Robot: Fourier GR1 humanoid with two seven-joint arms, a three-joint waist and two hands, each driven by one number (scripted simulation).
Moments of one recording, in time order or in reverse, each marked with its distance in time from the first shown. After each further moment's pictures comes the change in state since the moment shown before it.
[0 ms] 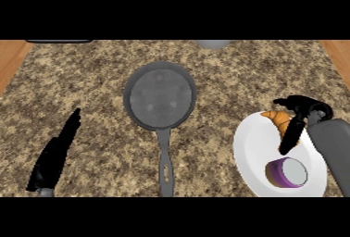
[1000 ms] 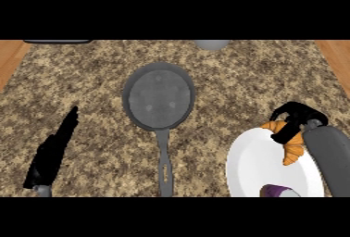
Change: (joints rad) left arm -0.018 -0.030 0.063 0.009 -0.026 -0.062 0.008; right arm 0.027 0.067 -0.100 0.148 0.154 -0.123 -0.218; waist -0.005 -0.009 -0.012
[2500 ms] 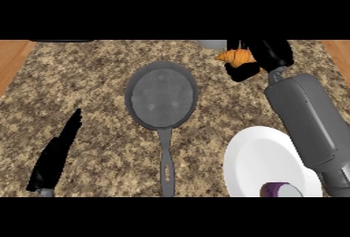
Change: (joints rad) left arm 0.021 -0.027 -0.006 -0.015 -0.023 -0.014 -0.021; right arm -0.385 0.102 0.109 -0.093 0.291 -0.574 -0.515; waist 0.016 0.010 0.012
